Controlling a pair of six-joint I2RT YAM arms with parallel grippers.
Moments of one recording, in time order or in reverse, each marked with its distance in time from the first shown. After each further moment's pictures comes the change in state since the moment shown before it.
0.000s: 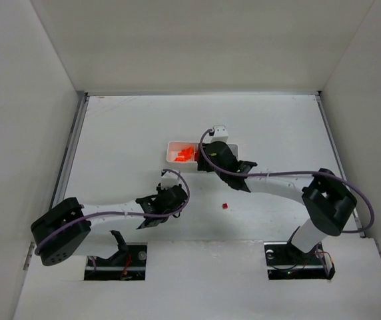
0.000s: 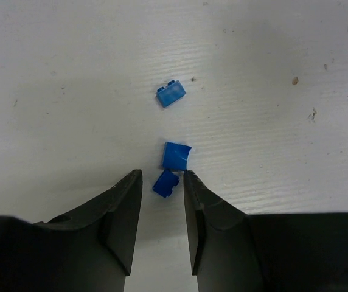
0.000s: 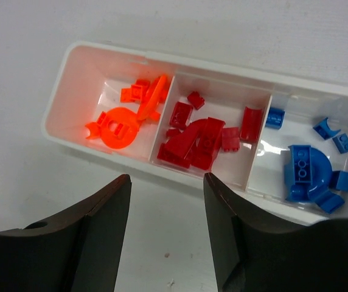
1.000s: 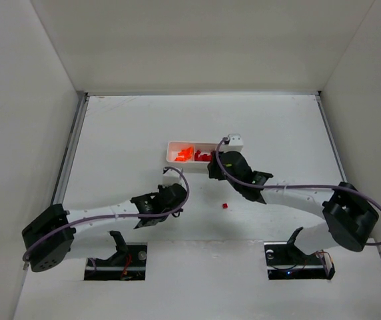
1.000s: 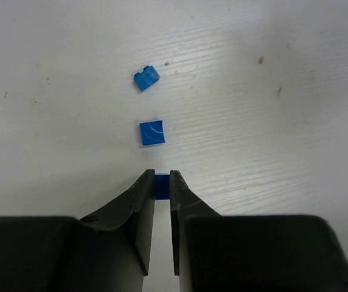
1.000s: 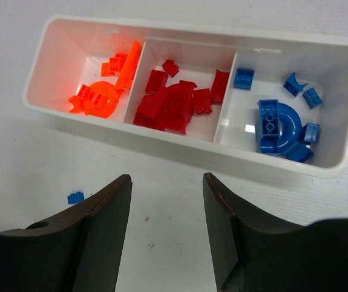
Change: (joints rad) left arm -0.035 -0.081 0.061 -0.148 0.041 0.002; right arm 0.002 -0.169 -0.192 0.025 0.005 0.050
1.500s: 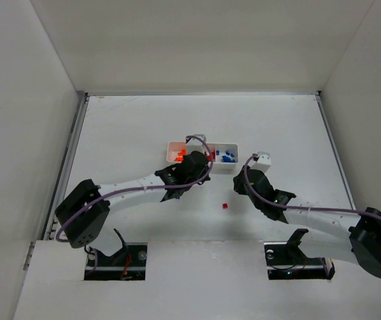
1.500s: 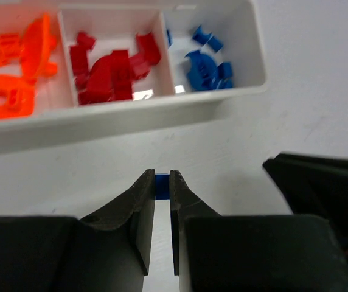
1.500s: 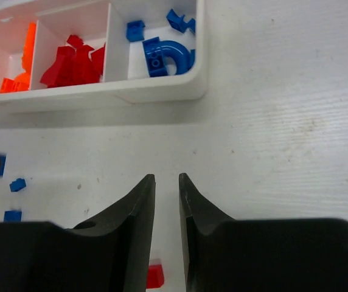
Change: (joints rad) left arm 0.095 0.265 0.350 0.172 0.102 0.060; right arm -0.038 -0.289 -0.321 -0.008 0.092 0.164
